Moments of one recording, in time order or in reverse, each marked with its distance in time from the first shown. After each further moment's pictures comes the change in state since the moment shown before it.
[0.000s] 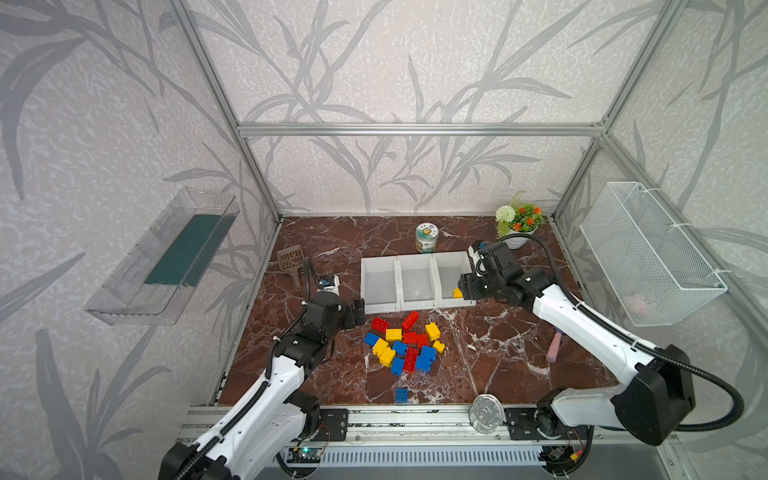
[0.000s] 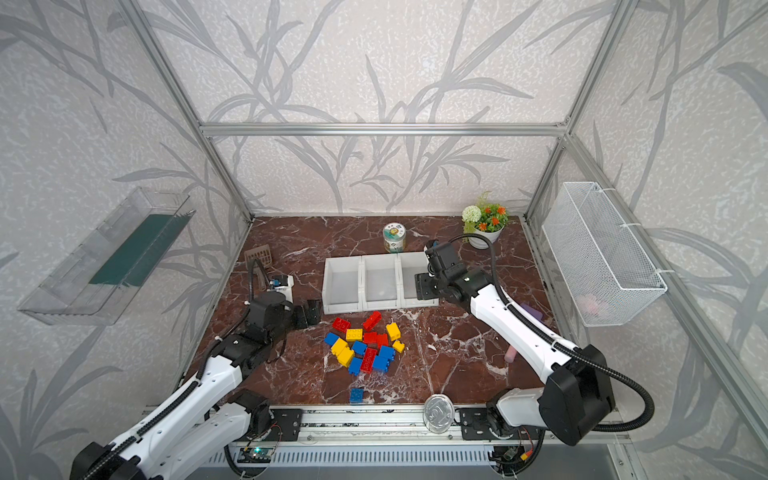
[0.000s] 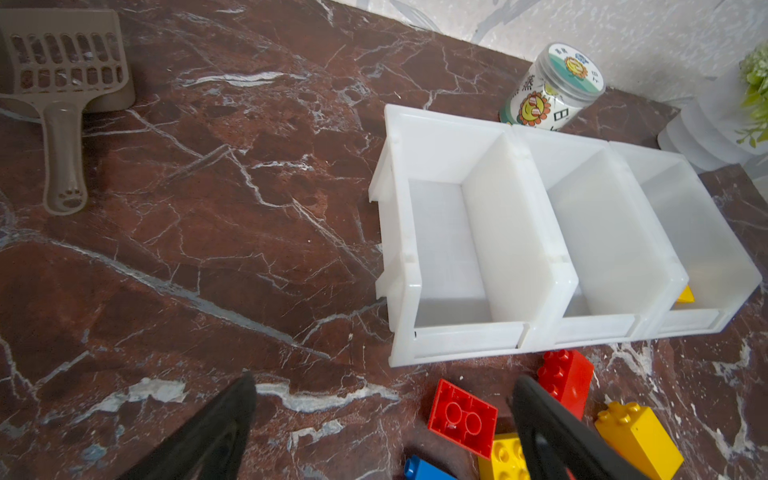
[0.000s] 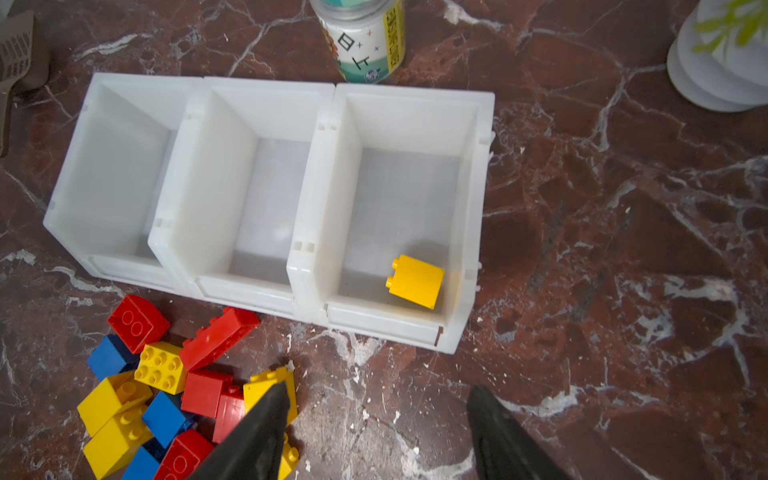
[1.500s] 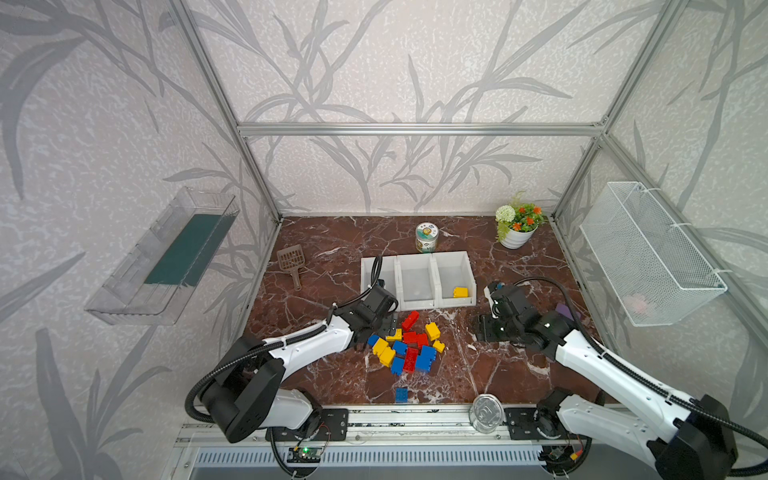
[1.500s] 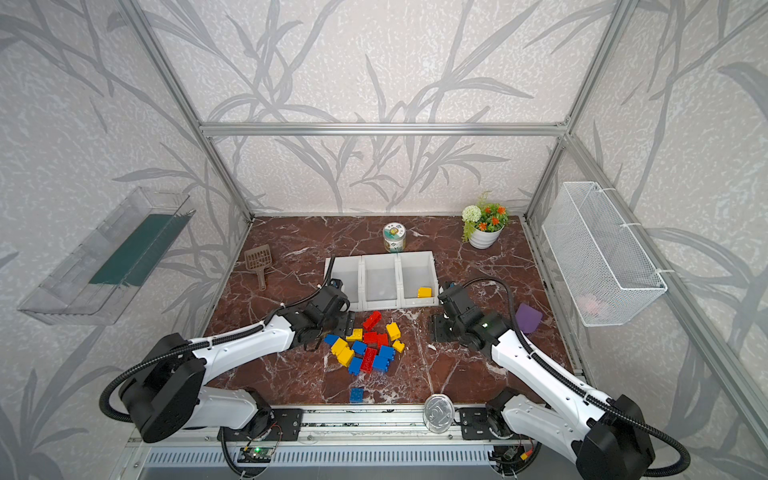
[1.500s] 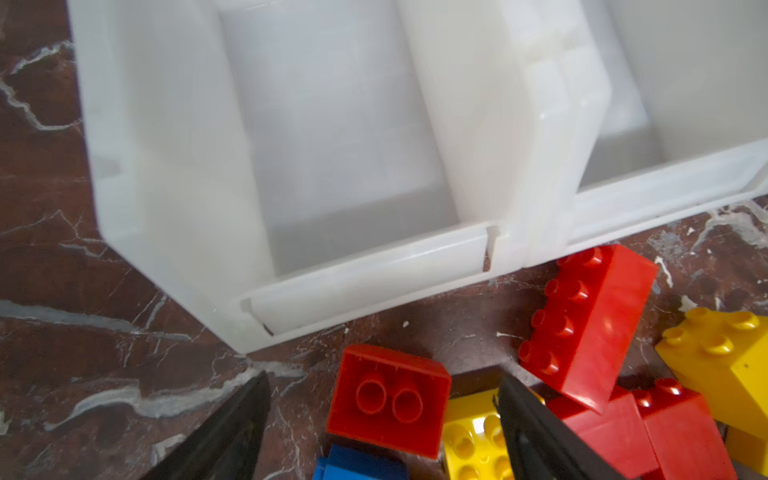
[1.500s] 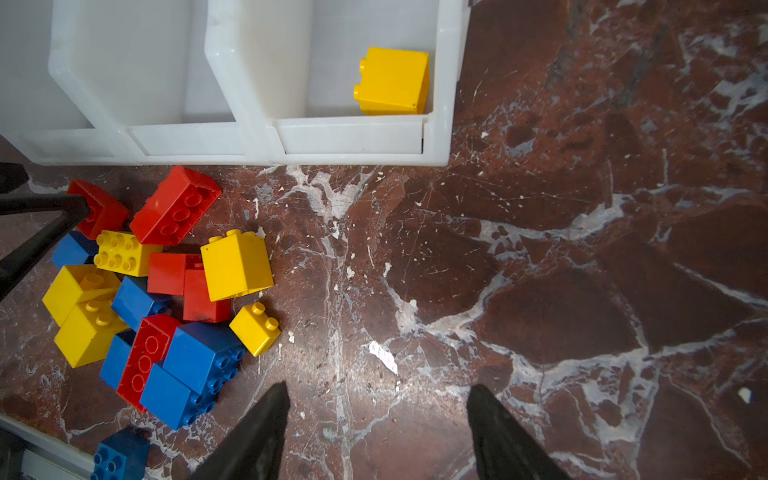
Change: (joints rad) left arm -0.311 0.544 0.216 -0.074 -0.133 -0.031; right arm 0.059 -0.309 -0.364 -0.032 -0.017 0.182
